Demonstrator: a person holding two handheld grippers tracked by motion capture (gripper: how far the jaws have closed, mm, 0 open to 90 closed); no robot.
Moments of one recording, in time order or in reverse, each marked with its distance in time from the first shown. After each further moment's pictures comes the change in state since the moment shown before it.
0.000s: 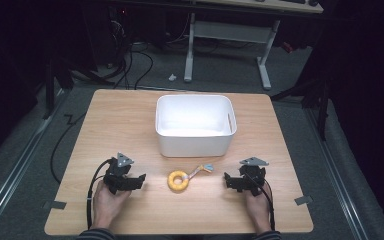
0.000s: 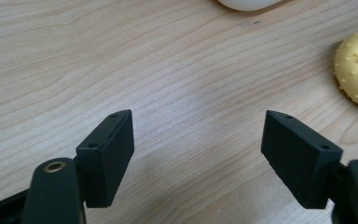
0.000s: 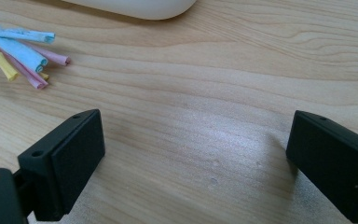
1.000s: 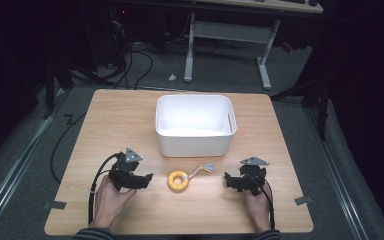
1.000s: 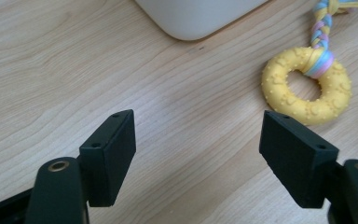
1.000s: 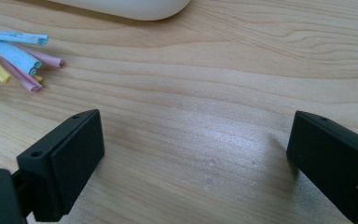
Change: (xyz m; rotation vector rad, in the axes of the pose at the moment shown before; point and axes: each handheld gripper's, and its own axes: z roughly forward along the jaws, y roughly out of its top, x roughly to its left) left arm -0.025 0.034 -0.025 0.028 -0.067 0.071; right arm 0.000 0.000 0.000 0.002 -0.012 0.018
